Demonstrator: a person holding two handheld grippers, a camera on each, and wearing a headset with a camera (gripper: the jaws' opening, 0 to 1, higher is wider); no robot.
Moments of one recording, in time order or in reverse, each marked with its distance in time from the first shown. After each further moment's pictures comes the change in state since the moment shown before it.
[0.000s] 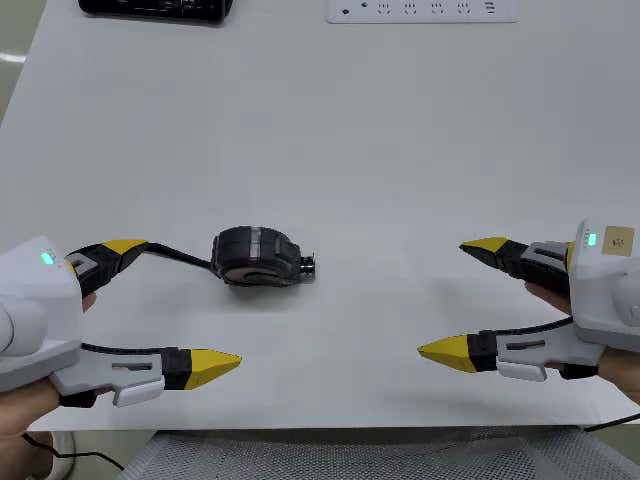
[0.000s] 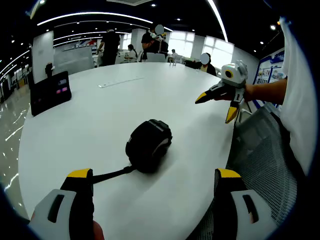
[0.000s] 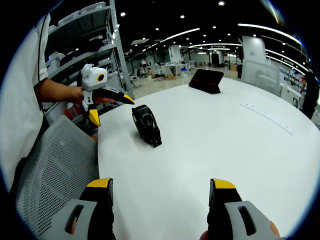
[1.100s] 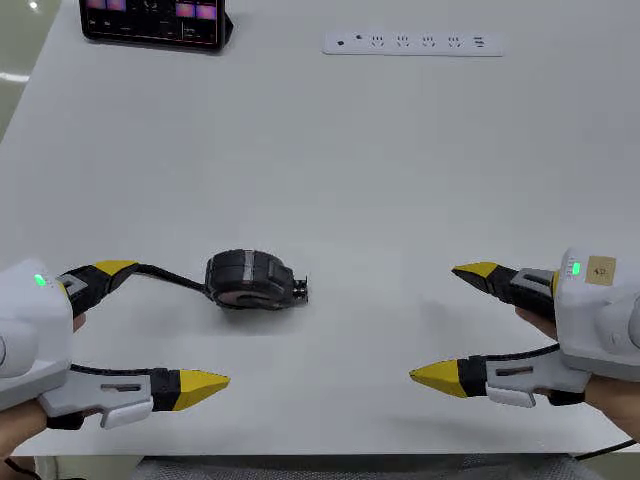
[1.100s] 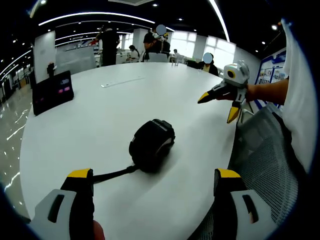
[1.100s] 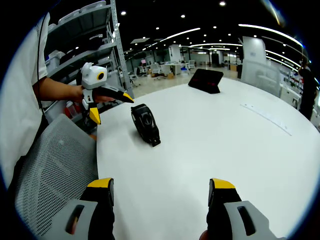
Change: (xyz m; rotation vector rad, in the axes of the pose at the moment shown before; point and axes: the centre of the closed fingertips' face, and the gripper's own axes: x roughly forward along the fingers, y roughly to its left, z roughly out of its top) left arm 0.000 0.005 0.000 -0.004 -0.002 0.016; right arm 0.000 -0.004 -0.003 -0.009 0.009 -0.009
